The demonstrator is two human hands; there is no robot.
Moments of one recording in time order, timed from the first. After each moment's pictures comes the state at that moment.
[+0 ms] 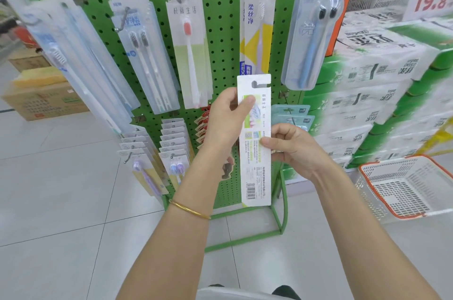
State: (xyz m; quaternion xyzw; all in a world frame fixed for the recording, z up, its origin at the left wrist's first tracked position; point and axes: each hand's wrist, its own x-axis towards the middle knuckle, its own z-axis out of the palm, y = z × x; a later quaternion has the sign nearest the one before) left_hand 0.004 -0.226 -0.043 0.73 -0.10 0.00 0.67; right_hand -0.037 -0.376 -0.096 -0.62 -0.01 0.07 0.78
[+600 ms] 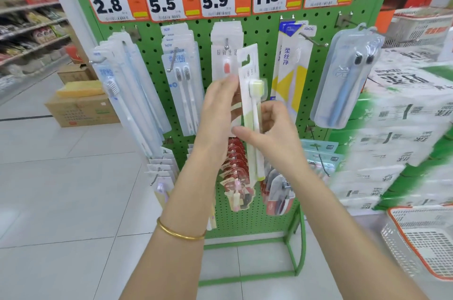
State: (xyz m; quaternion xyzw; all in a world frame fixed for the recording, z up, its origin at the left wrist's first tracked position) left_hand 0.015 -0.180 0.028 0.60 -0.08 0.07 0.79; right_hand 0.003 -0.287 -0.014 -0.79 -0.05 -0.17 0.59
